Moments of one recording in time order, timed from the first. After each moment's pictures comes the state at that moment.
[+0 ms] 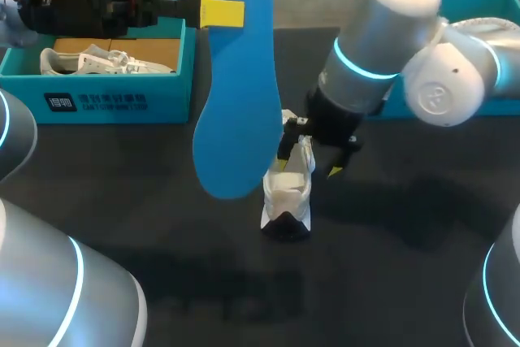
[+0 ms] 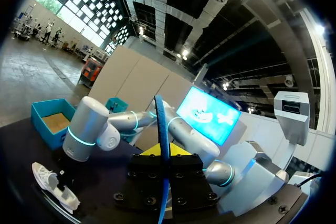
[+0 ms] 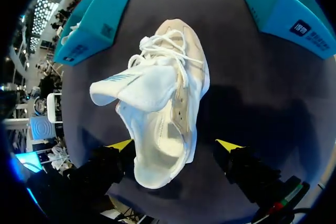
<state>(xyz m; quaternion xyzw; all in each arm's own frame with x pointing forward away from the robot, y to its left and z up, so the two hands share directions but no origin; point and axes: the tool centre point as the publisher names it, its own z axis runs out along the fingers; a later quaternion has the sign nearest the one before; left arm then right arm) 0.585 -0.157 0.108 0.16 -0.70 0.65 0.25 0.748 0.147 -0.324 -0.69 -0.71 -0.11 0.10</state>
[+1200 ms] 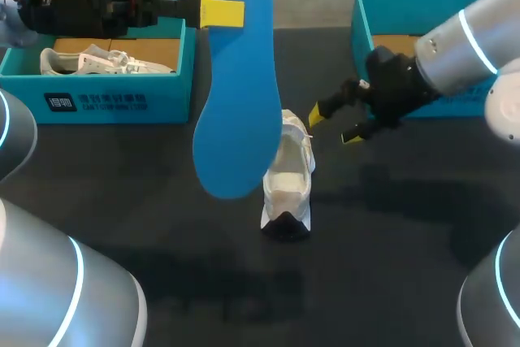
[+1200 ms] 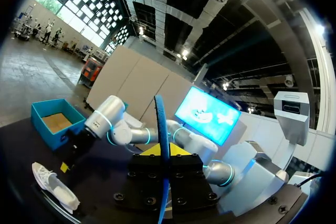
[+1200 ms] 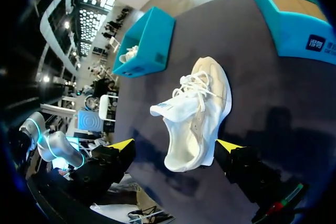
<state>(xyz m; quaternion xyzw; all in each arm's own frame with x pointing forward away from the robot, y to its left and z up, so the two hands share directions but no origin) 0.585 -0.157 0.108 0.16 -0.70 0.65 0.25 0.768 0.113 -0.249 -0.62 -0.69 -0.32 0.22</state>
